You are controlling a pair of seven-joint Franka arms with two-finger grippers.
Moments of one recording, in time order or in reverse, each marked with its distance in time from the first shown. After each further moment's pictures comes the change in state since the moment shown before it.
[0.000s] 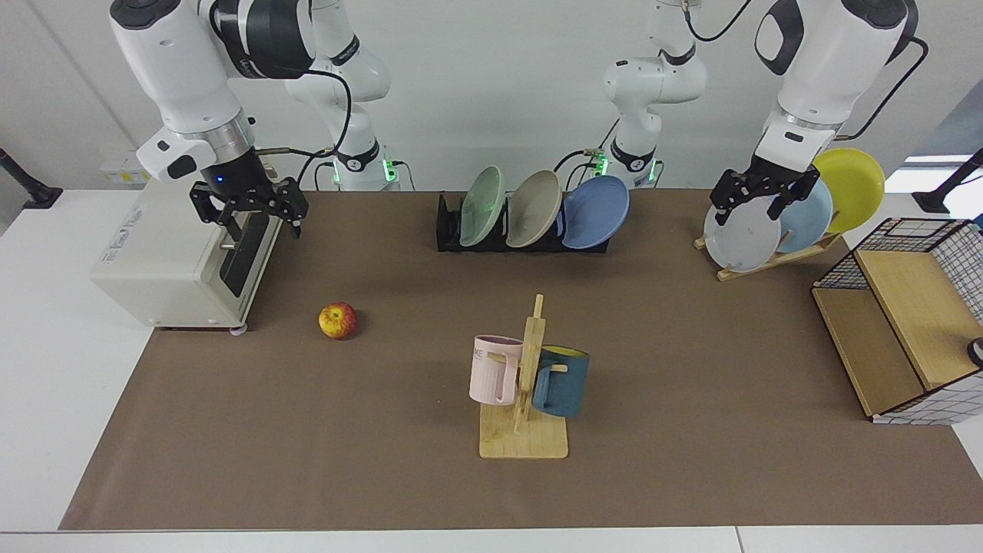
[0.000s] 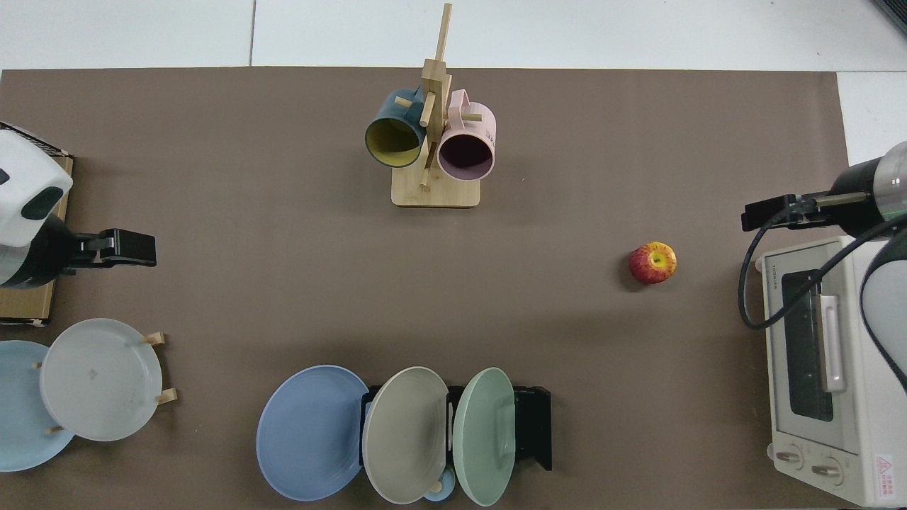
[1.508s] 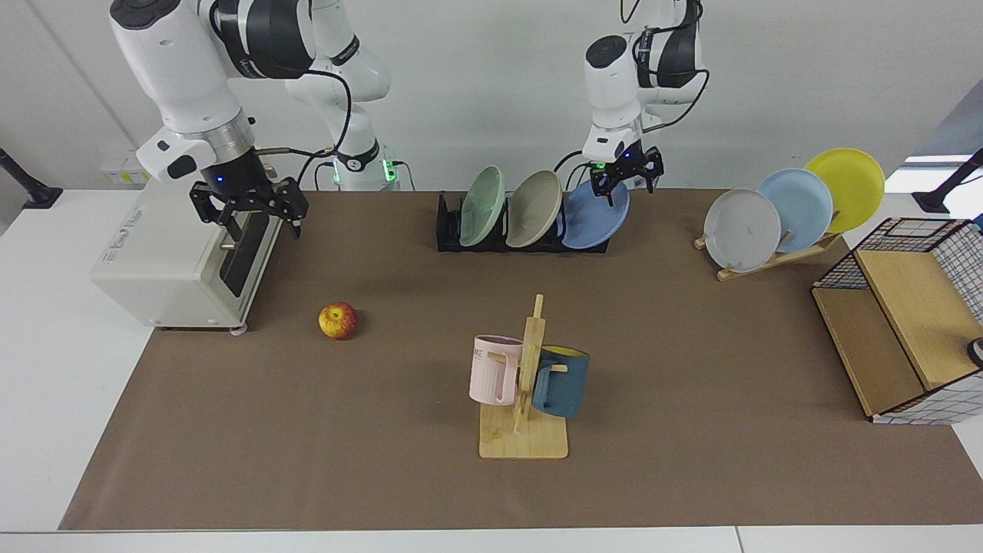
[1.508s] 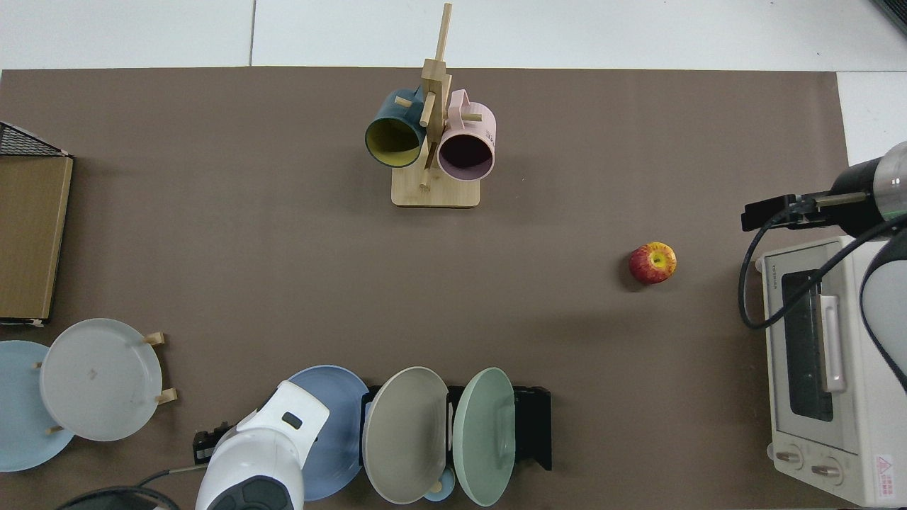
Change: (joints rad) left arm -0.095 -0.480 -0.404 -0.840 0.094 0.287 -0.489; right arm 0.000 0.000 0.000 0.000 0.000 0.000 0.000
